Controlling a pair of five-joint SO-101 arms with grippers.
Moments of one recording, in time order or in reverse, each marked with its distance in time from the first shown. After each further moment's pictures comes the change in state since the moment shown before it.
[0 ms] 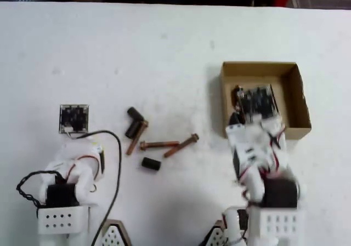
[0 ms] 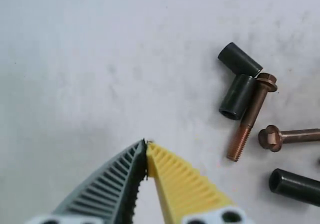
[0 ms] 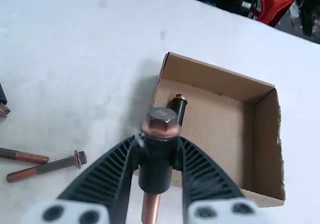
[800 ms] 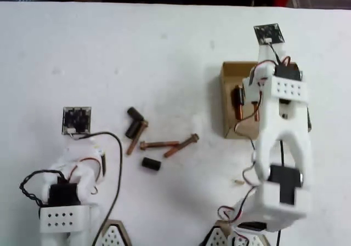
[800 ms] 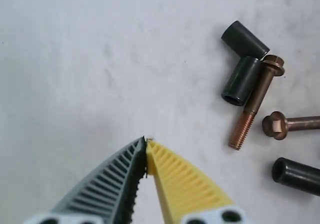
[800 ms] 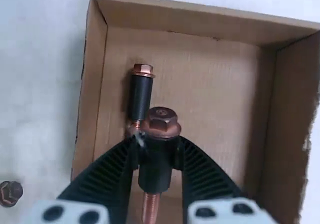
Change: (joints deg) left arm 0.0 0.0 2.4 0.0 0.0; right arm 10.5 75.3 -44.7 -0.1 0.3
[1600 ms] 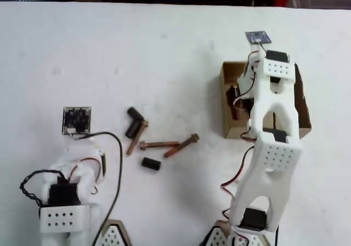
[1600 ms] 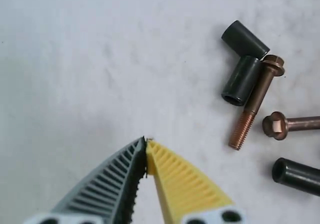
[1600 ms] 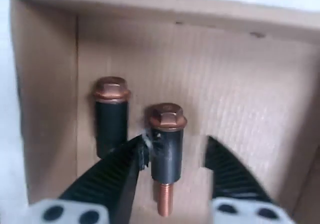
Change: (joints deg) left arm 0.0 0.0 0.0 0.0 -0.1; right arm -0.1 33.2 -33.5 15.0 0.0
